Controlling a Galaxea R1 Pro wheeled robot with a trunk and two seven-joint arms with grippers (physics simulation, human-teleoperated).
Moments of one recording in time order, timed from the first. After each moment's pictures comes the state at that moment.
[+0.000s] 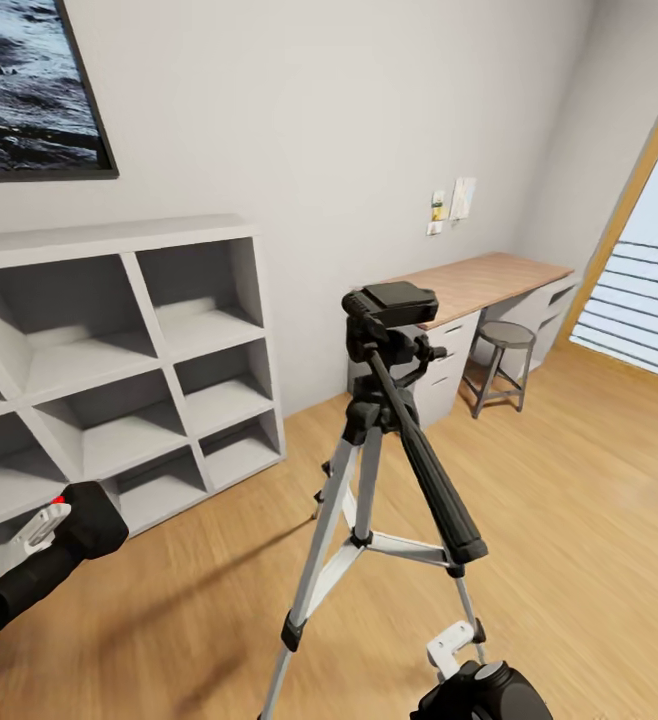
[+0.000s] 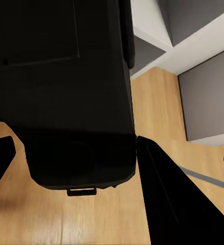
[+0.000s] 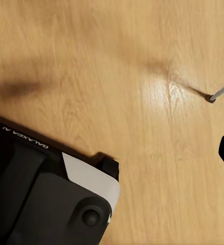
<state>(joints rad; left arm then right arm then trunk) -0.18 0.30 0.36 -1.46 1.01 0.65 0.15 -0.08 -0.17 0.40 -1.49 0.00 1.03 0.11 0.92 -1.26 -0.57</state>
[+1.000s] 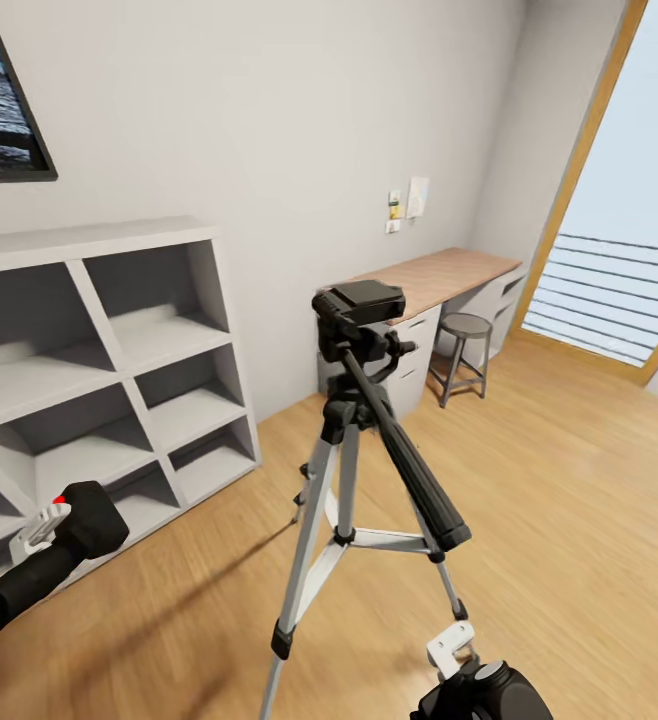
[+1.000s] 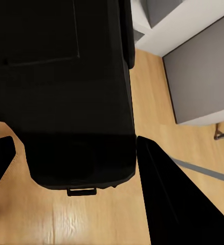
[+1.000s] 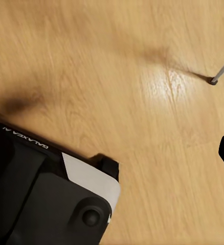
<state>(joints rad) -0.18 0.30 0.36 -1.46 1.01 0.65 0.15 -0.08 -0.17 0.40 -1.49 0.00 1.03 0.10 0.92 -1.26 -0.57</state>
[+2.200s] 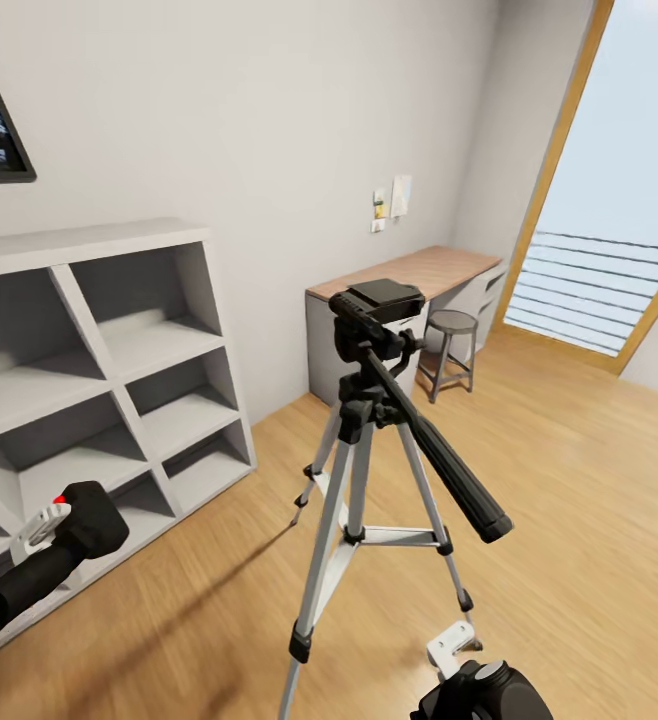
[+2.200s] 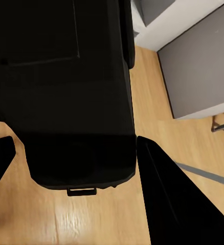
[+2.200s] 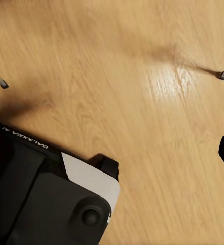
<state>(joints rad) -0.18 0.30 0.36 -1.46 1.01 0.65 0.15 -0.08 -0.17 0.40 -1.49 0.00 1.04 0.10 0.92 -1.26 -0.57</state>
